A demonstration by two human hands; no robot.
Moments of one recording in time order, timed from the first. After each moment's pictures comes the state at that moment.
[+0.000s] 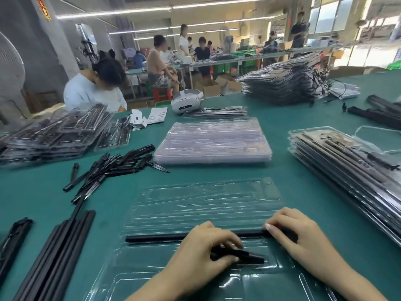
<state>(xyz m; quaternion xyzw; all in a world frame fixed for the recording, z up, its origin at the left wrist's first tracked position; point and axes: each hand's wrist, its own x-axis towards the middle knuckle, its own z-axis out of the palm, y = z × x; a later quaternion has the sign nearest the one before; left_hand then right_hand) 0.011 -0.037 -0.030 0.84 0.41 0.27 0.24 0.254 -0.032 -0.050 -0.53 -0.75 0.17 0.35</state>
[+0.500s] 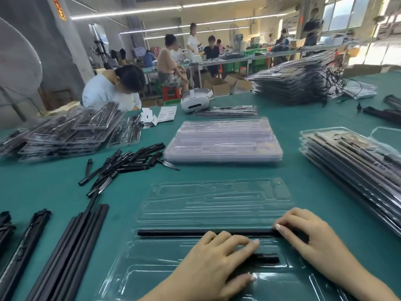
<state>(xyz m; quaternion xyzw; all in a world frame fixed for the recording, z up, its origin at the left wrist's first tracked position) 0.007 -0.059 -0.023 0.94 0.34 0.06 -0.04 0.253 -0.033 -0.044 -0.52 -0.77 0.15 0.34</state>
